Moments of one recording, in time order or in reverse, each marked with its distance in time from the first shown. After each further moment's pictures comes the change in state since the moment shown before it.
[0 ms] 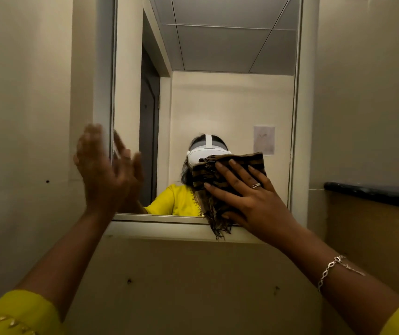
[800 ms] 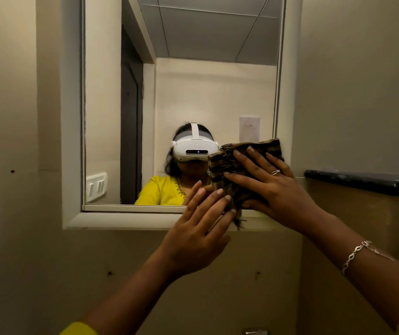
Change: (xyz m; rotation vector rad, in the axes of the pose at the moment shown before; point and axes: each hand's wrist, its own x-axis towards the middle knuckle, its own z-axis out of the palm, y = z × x) left_hand -0.128 0.102 0.058 -0.021 -0.278 0.853; right_hand -0.039 0.053 -0.012 -0.007 -0.078 -0.018
